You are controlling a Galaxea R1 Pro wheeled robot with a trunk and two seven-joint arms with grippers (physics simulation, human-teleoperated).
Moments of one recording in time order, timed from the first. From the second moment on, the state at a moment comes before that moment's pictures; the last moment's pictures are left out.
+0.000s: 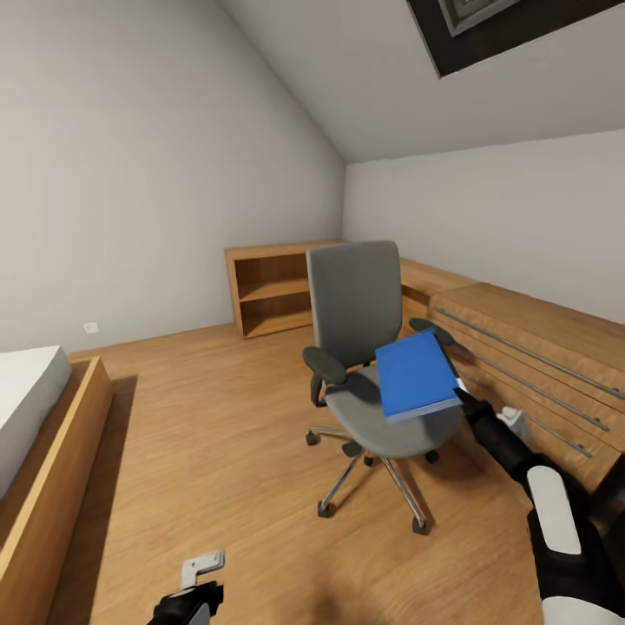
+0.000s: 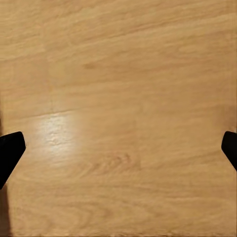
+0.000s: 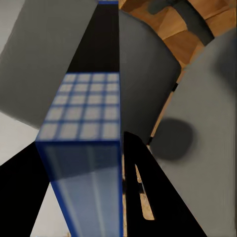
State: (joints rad) left arm -0.38 0.01 -0.35 -0.49 0.55 0.21 0.47; right arm -0.46 -0.03 -0.46 -1.29 -0.89 0.55 0.16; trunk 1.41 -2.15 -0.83
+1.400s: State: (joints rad) left arm -0.38 -0.03 -0.35 -0.19 0.55 -0.15 0.45; right arm -0.31 0.07 -0.47 -1.49 -0.98 0.41 0.18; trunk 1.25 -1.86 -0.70
